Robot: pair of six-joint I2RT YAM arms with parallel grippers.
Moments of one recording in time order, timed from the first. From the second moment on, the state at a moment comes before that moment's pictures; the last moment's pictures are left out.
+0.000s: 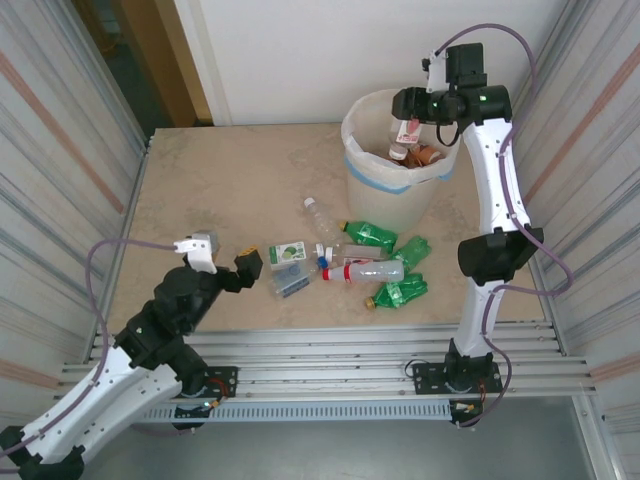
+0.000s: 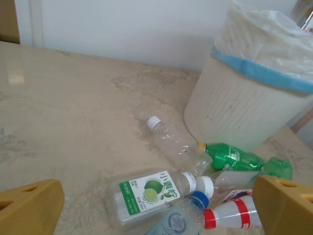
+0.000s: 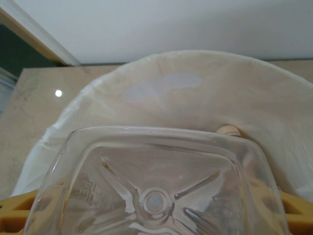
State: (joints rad) left arm -0.74 0.46 0.53 -0.33 -0.36 -0.42; right arm 0.14 2.03 2.47 -1.12 -0.23 0.17
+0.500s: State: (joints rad) left arm -0.74 0.57 0.56 -0.35 -0.36 -0.40; right arm 0.23 2.03 2.44 -1.19 0.01 0.06
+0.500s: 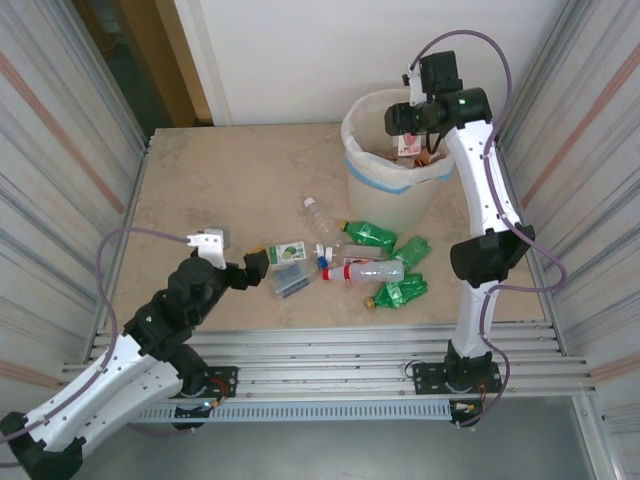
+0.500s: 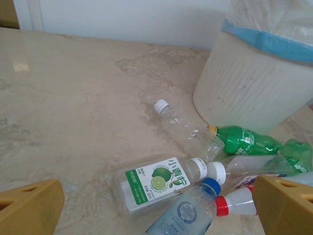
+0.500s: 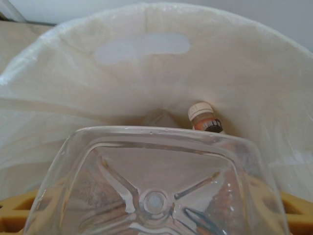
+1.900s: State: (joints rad) left arm -0.74 1.13 0.85 -0.56 -0.18 -0.18; right arm 0.26 1.72 2.21 -1.14 0.03 0.10
